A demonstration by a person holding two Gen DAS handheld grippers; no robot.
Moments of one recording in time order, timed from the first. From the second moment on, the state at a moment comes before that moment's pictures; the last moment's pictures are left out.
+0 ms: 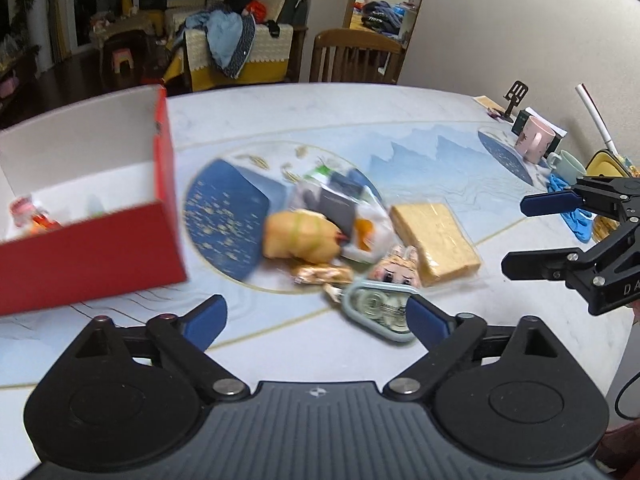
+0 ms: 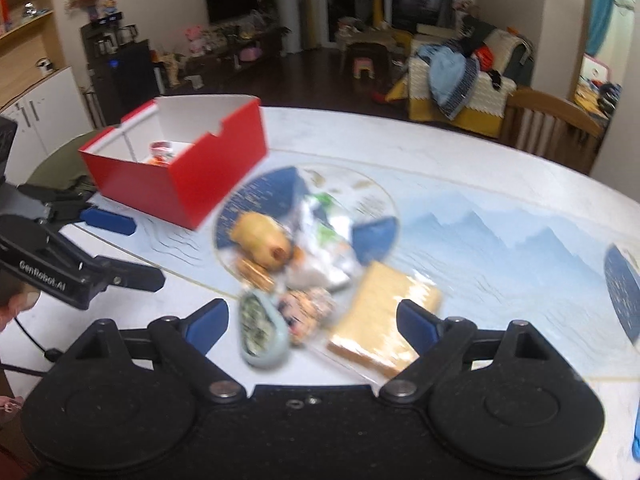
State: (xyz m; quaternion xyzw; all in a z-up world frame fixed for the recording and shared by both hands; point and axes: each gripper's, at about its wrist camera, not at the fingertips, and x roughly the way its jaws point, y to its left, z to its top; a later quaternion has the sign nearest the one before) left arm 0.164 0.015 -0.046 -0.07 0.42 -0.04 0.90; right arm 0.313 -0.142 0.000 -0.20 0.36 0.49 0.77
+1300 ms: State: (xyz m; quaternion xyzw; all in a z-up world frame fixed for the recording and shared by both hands) left arm 0.225 -0.042 -0.118 -0.10 0.51 0.08 0.85; right arm 0.413 -0.097 -0.085 -0.17 0.47 0.38 0.78
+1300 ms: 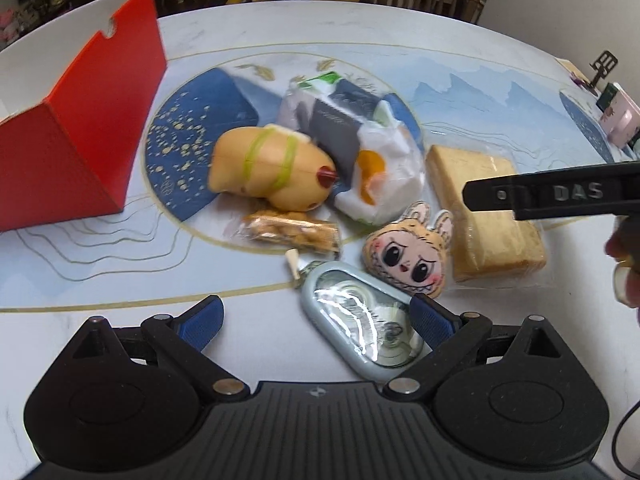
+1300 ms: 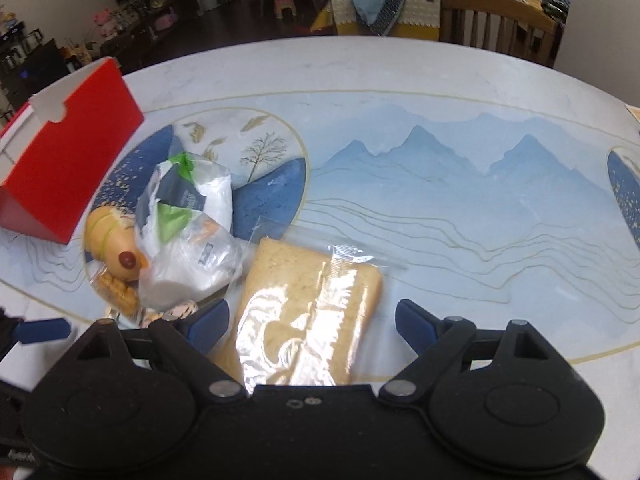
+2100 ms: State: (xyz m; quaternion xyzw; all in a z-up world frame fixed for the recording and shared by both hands) left arm 0.225 -0.032 -0.124 -0.11 0.53 0.07 0.84; right arm 0.424 -0.106 -0.097 -0.23 0.48 0.38 0.76
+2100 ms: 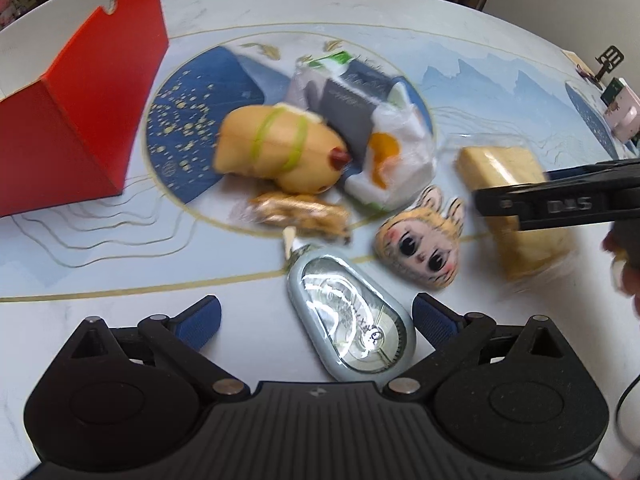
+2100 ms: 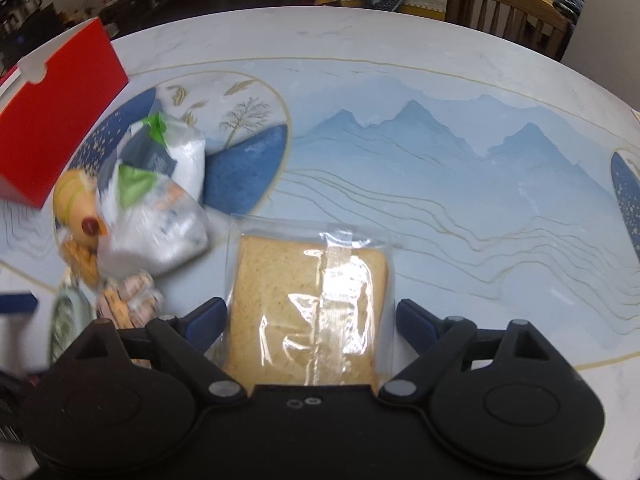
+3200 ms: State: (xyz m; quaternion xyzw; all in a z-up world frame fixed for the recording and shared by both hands) left arm 0.204 -0.047 -0.112 -0.06 0.50 0.07 0.86; right arm 0.392 -0.156 -0.069 -0.20 0.45 0.40 0.77
